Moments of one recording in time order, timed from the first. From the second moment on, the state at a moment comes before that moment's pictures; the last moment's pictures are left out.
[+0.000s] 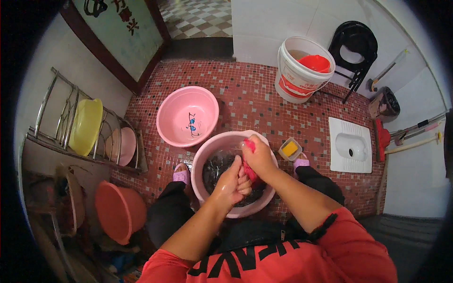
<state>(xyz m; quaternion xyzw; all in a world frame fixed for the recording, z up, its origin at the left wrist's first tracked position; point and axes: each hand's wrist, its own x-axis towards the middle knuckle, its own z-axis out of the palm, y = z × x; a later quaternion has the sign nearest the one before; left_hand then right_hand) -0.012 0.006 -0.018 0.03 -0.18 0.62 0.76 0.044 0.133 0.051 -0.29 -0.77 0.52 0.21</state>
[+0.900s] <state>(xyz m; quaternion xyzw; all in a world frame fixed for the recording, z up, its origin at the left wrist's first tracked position) 0.025 0.019 0.016 -0.16 0.40 0.72 0.54 0.063 0.111 0.048 -0.20 -0.88 0.44 0.05</state>
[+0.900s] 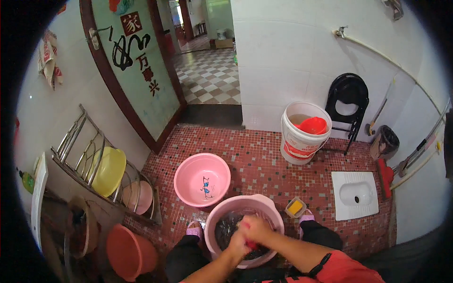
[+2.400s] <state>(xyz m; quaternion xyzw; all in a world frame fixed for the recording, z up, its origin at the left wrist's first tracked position) -0.013 -0.010 -0.027 -0.08 0.33 0.76 0.56 0.069 0.075 0.047 -0.05 -0.88 0.47 0.11</state>
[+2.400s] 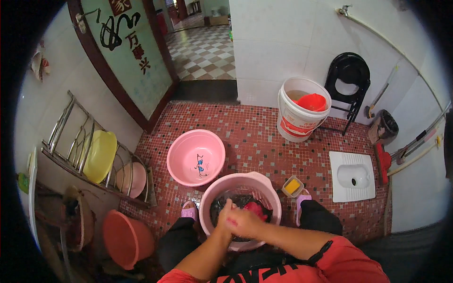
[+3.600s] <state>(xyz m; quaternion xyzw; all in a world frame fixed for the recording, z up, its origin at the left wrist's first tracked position) -0.007 -0.006 -0.023 0.28 0.70 0.44 0.49 0.060 0.185 0.094 -0.26 -0.40 0.87 0.11</state>
